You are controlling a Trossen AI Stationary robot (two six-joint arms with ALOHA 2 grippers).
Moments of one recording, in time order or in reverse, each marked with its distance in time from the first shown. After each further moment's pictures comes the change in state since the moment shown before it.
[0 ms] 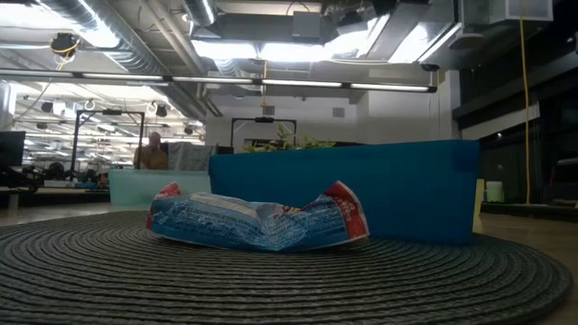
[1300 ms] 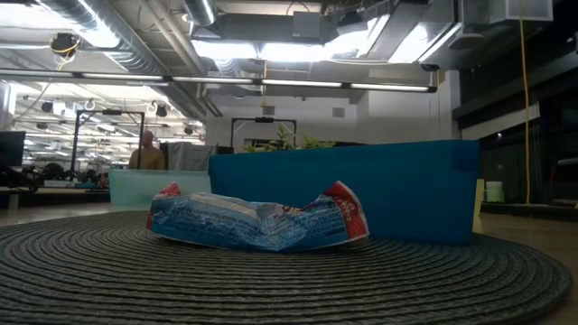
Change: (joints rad) left arm 0.007 0.223 0.002 0.090 0.031 0.055; right arm 0.055 0.000 0.000 0.036 0.000 -0.067
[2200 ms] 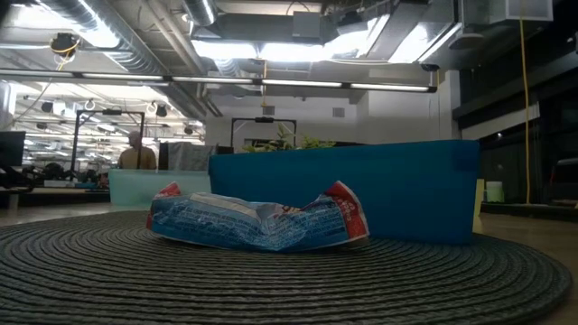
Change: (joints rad) left arm 0.234 -0.329 -0.004 -0.233 -0.467 0.290; right arm 0.000 0.000 0.000 0.009 0.000 0.012
